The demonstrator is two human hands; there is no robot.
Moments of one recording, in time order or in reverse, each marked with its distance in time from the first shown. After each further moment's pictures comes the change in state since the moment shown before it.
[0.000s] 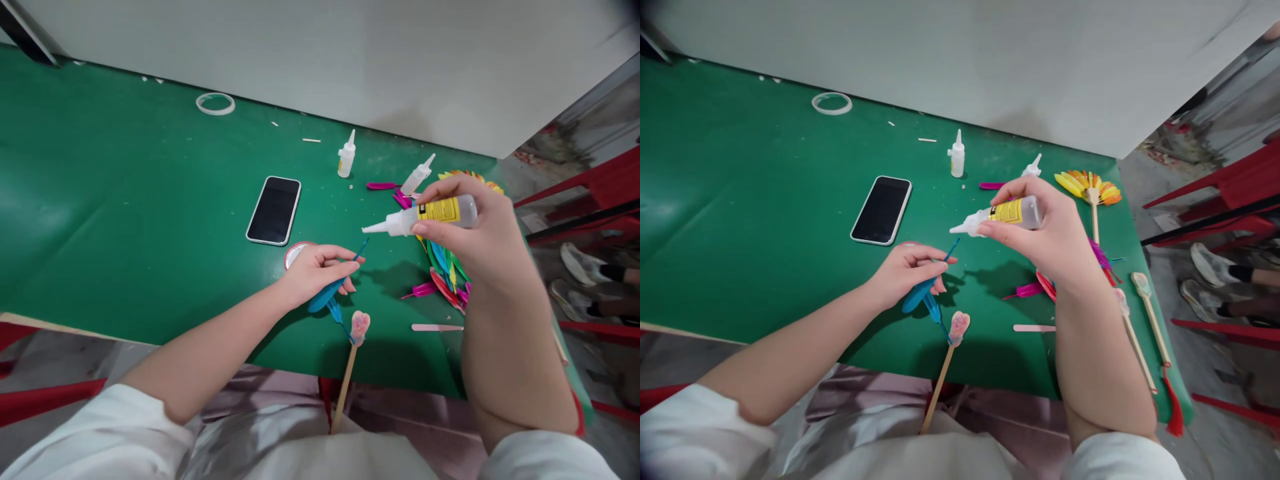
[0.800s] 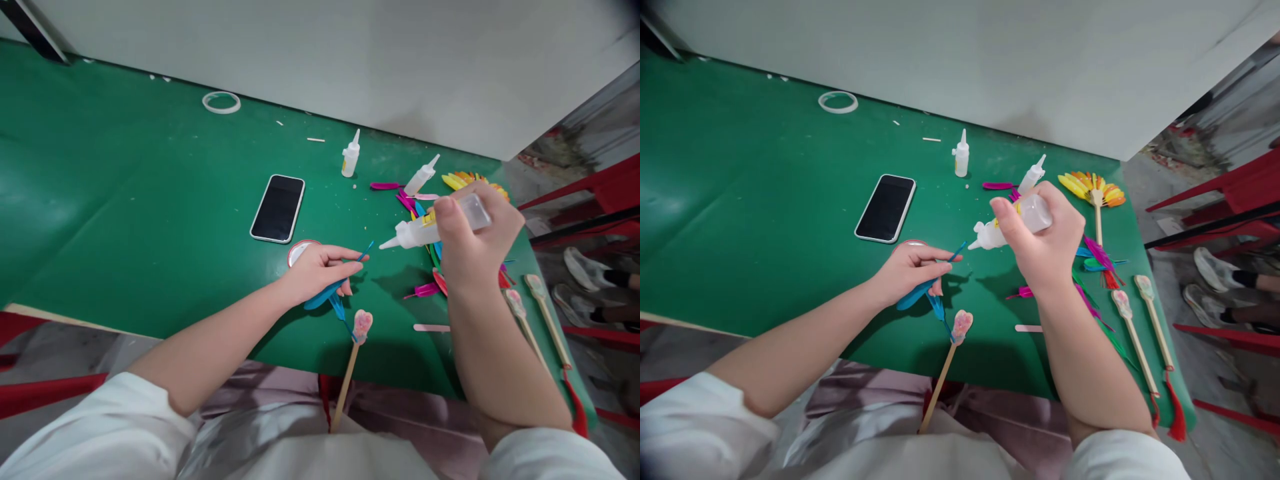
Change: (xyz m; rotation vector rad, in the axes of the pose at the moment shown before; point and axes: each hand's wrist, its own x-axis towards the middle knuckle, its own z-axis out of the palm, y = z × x) left_hand -0.001 -0.003 -0.004 0.053 -0.066 0.018; right_hand -0.007 -0.002 0.031 -0.154 0.482 -0.059
